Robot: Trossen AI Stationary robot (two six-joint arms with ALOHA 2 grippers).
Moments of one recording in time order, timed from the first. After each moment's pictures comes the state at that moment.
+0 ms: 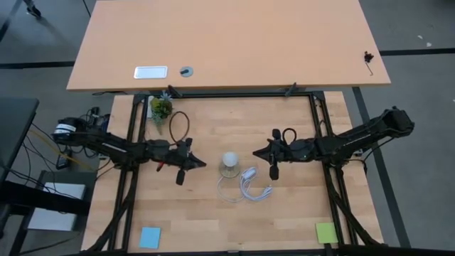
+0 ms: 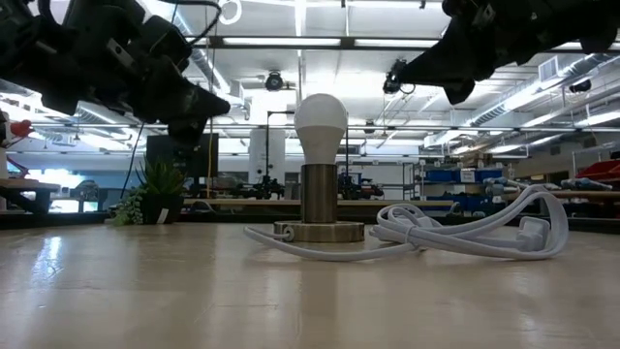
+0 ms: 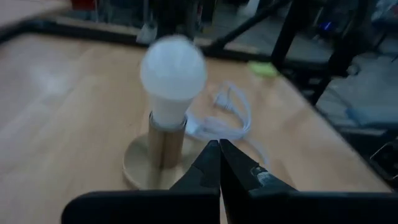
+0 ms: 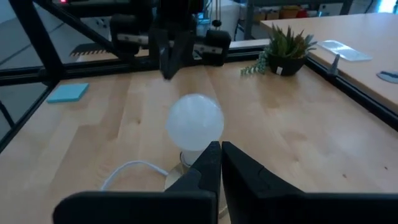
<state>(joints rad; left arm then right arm) -0.07 1.21 0.24 0.78 0.08 -0.19 0.19 1.13 0.50 0.32 0.34 0.16</state>
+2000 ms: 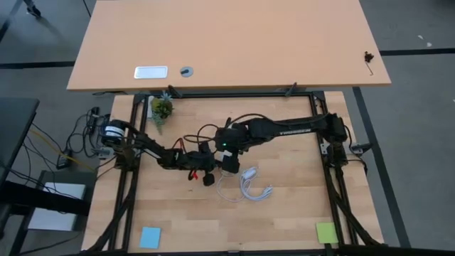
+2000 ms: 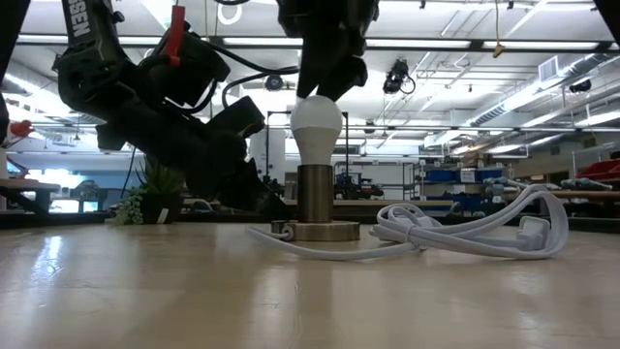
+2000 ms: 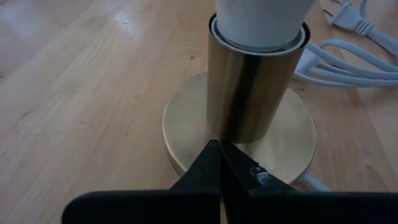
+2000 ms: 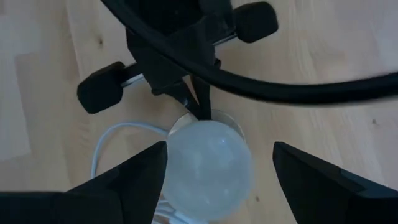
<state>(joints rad) -0.10 1.80 0.54 0.75 -0.24 -0.16 0.03 1.97 1.83 -1.00 0.06 0.28</state>
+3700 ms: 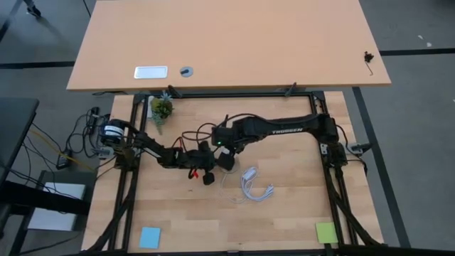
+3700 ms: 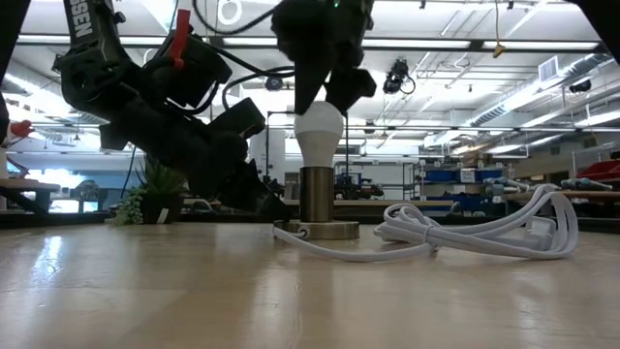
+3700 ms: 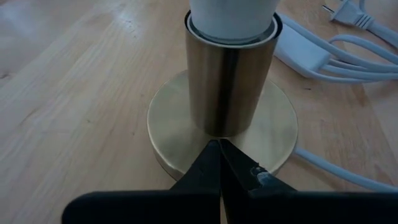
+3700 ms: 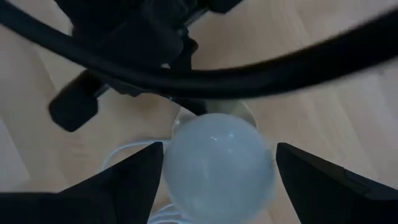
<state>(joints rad) -0.08 1.80 0.54 0.73 -0.22 -0.16 -0.01 2.06 1.92 -1.11 0.05 0.48</state>
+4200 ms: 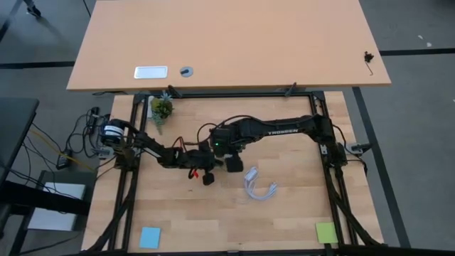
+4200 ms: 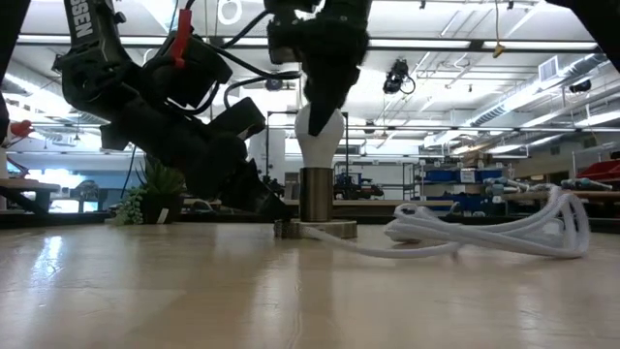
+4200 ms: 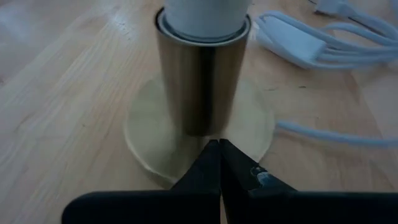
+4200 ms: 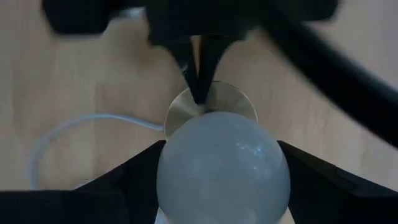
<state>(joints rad) -0.08 1.80 0.54 0.73 -0.20 -0.14 -0.01 2.09 1.93 -1.12 0.02 -0.09</state>
